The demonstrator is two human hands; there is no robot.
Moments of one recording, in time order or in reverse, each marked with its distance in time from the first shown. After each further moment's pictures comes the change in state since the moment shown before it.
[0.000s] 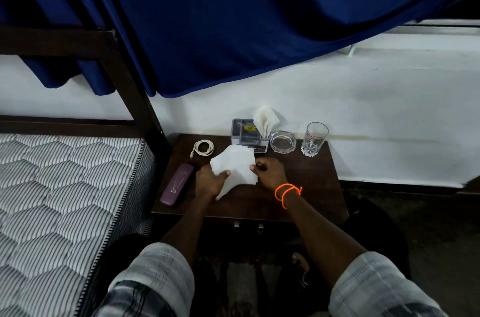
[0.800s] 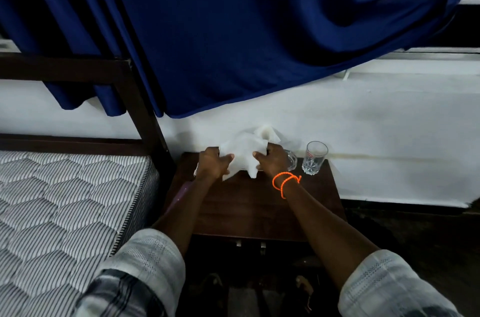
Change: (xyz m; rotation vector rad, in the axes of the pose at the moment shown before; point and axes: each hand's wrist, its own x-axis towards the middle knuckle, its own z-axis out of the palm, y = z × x) left_hand 0.029 0.089 -0.037 0.073 -0.042 0.147; right_hand 0.034 -0.063 -0.035 0.153 0.200 -0.026
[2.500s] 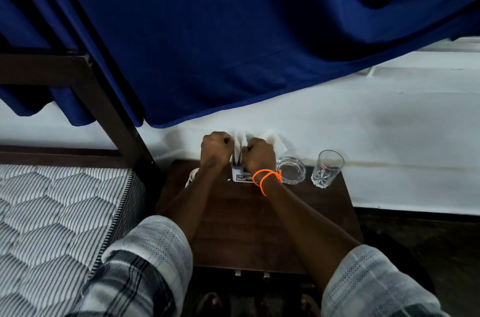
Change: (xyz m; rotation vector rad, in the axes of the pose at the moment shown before) left_hand 0.112 0.011 0.042 0.183 0.101 0.170; right_hand 0.090 0.004 0.066 -0.337 0.052 -0.028
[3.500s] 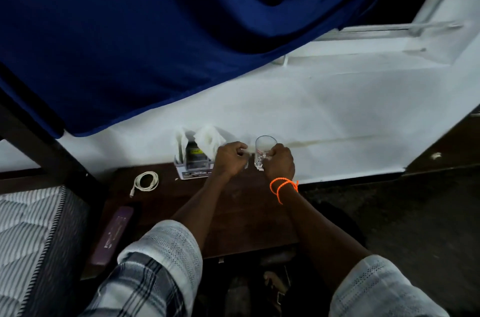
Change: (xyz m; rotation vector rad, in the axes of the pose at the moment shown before) left_hand -0.079 0.111 0.122 -0.170 -0.309 0.138; right_hand -0.050 0.148 -0.134 -0.003 0.258 0.309
